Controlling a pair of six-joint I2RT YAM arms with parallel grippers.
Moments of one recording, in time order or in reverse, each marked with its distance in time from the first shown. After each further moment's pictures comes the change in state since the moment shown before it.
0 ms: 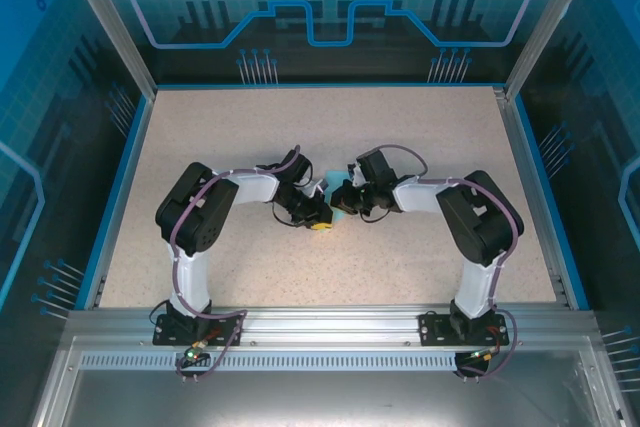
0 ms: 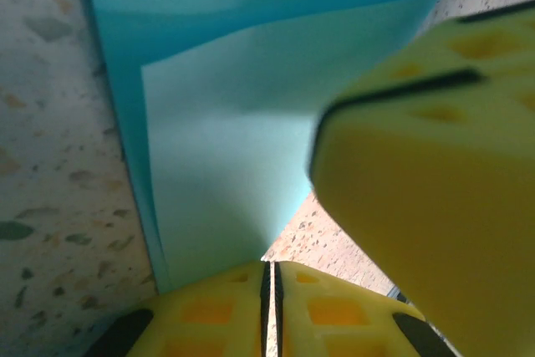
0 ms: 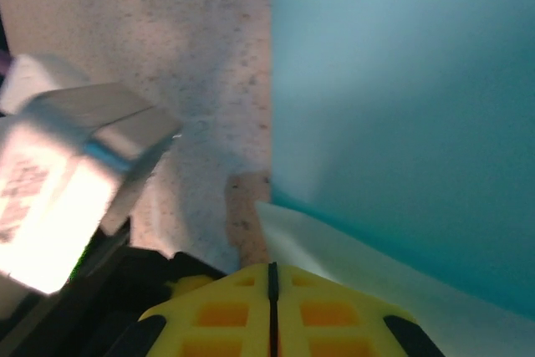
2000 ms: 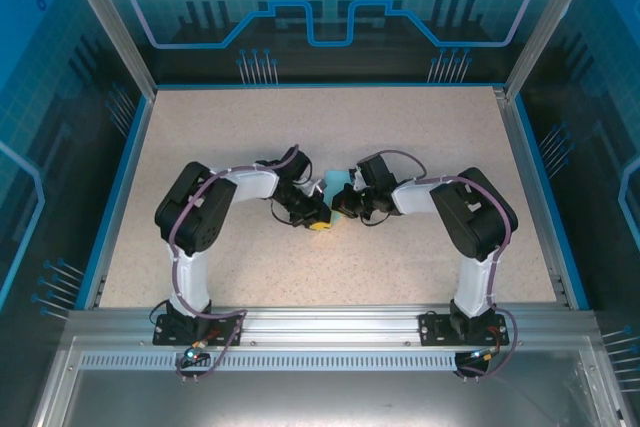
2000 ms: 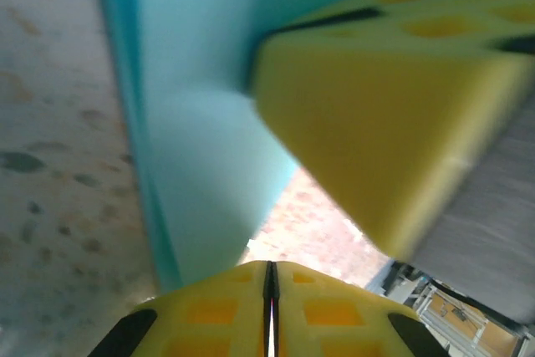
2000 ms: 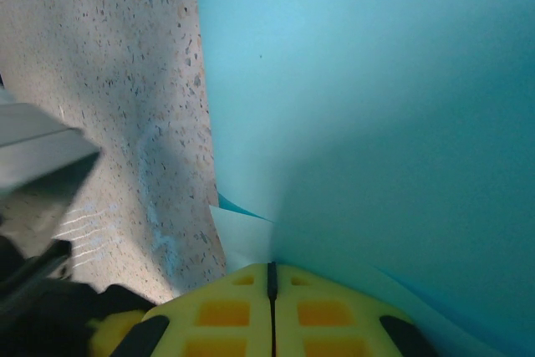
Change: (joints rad) left arm 0.004 0.011 0.042 -0.114 0.008 -0.004; right arm -0.006 0.037 -0.027 0.062 -0.007 0.014
